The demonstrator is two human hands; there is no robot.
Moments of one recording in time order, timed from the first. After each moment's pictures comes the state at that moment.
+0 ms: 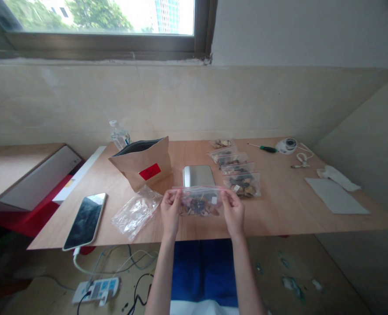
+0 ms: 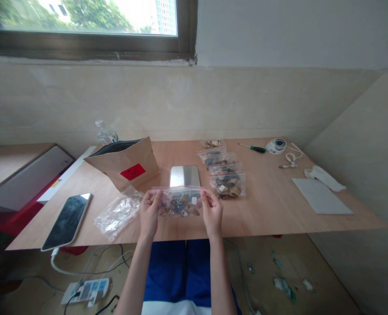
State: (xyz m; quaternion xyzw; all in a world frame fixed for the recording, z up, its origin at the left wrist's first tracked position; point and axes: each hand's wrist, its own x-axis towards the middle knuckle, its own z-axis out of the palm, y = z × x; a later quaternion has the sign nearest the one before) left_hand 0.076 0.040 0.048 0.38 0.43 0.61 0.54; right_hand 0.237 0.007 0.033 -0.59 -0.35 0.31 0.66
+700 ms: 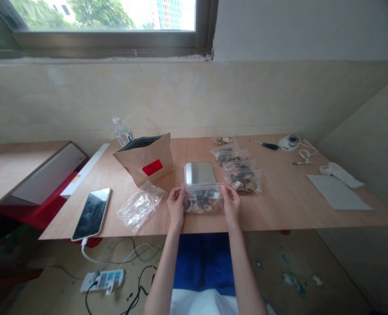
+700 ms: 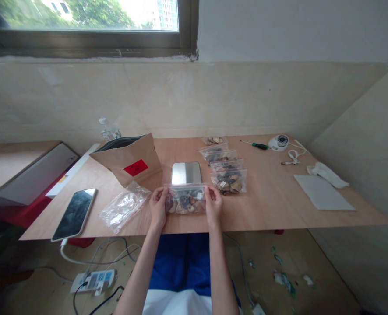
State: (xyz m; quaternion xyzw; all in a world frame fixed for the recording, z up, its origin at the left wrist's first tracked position) left_hand 0.084 0.053 -0.003 0.36 0.45 0.64 0.51; right_hand 0.248 0.026 -0.016 -0.59 -0.28 0.30 0.70
